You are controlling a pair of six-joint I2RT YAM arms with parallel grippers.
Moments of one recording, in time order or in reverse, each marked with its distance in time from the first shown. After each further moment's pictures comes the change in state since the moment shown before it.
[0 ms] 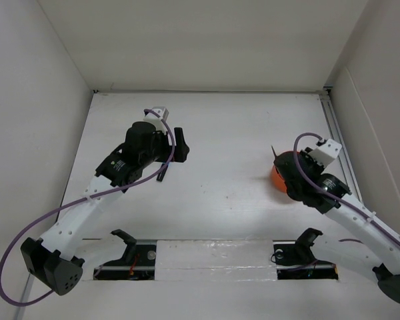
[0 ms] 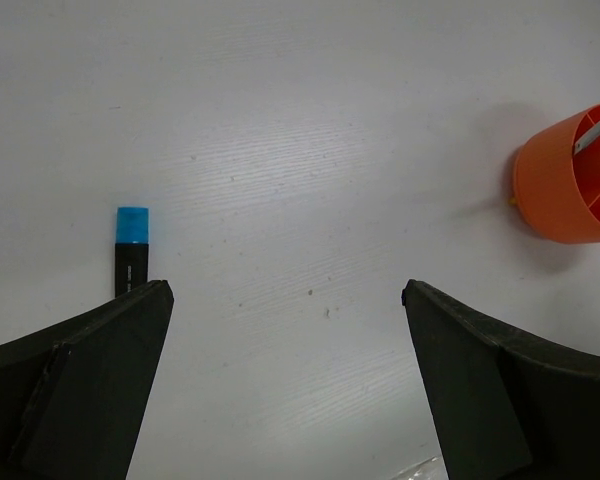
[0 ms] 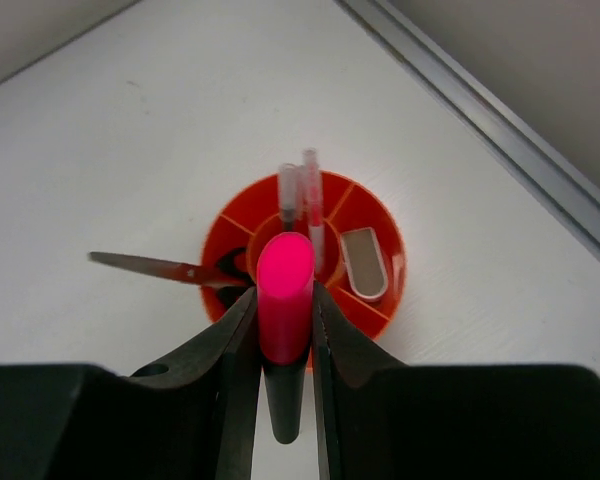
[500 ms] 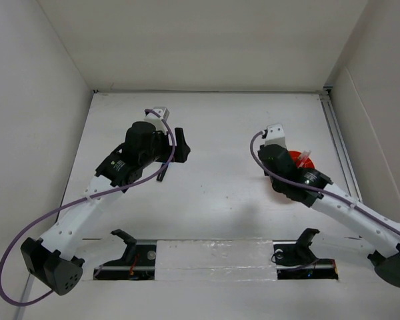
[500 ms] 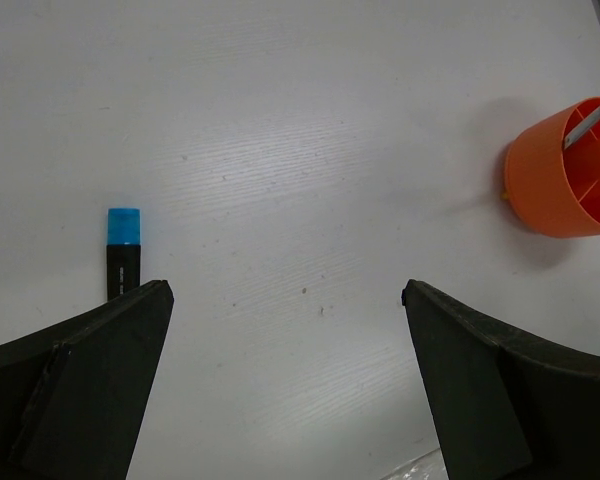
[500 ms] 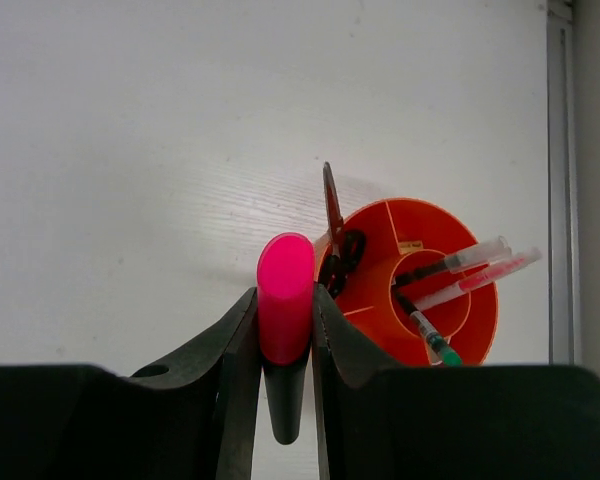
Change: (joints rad) left arm 0.000 0.000 0.000 0.004 0.020 0.002; right arm 0.109 0.148 0.040 0.324 -0.338 -0.770
